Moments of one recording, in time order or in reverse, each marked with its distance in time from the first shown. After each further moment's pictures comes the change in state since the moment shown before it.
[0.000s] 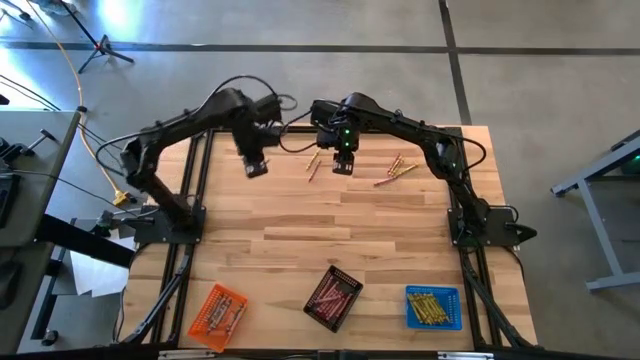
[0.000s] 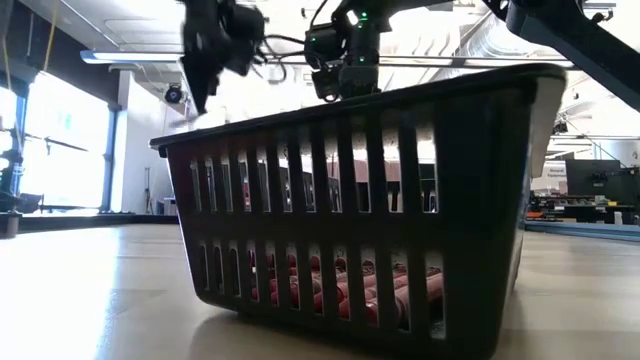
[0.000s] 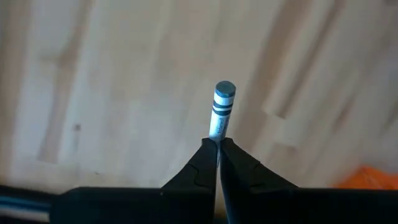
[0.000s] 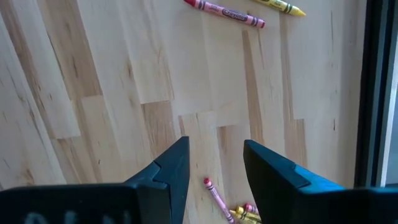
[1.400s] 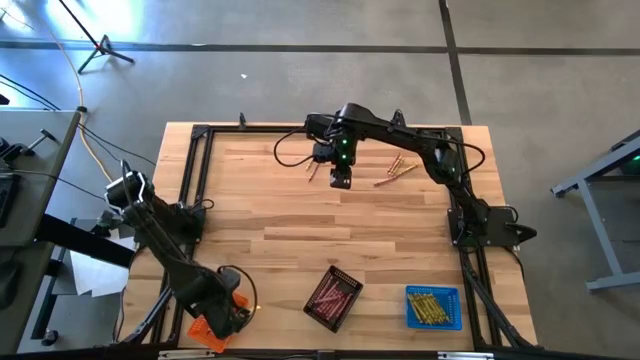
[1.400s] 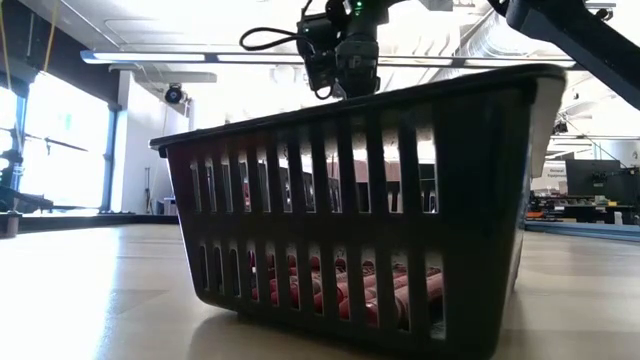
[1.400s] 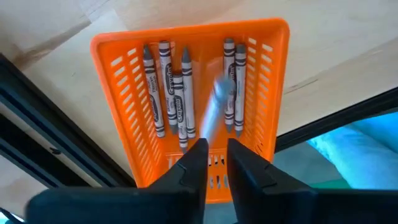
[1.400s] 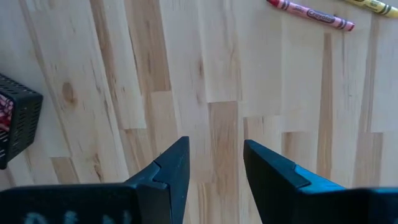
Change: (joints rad) left arm -1.460 0.021 -0.351 0.468 0.008 -2.171; right arm 0.079 0.001 -0.005 -0.041 -0.146 0.040
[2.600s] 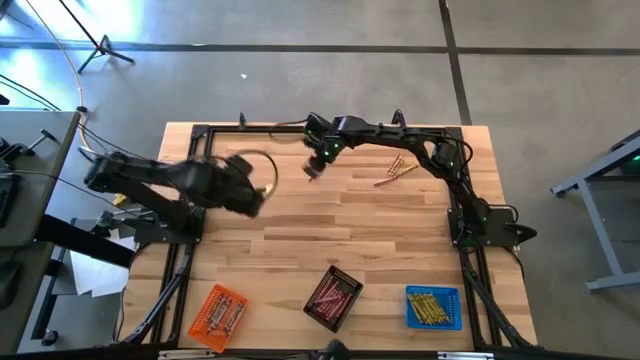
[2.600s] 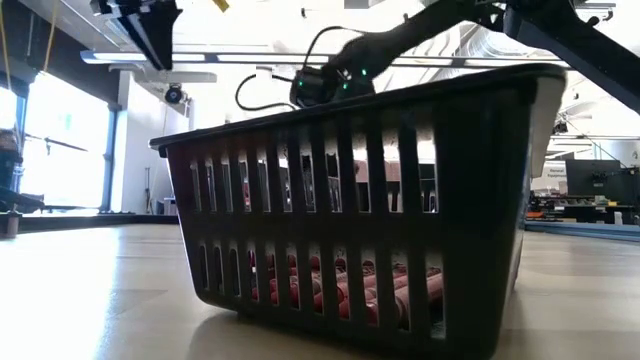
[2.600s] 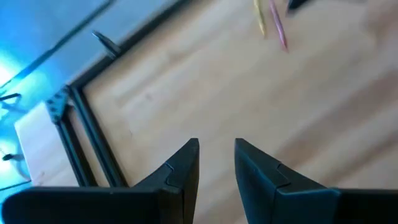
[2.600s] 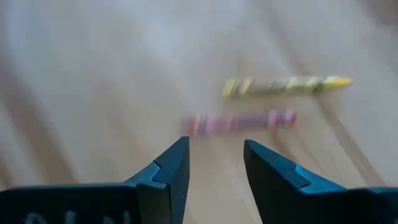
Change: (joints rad) left arm 0.701 -0.307 0.121 -0.494 -0.785 0.884; right arm -0.094 0.022 -0.371 0.745 0.025 0.400
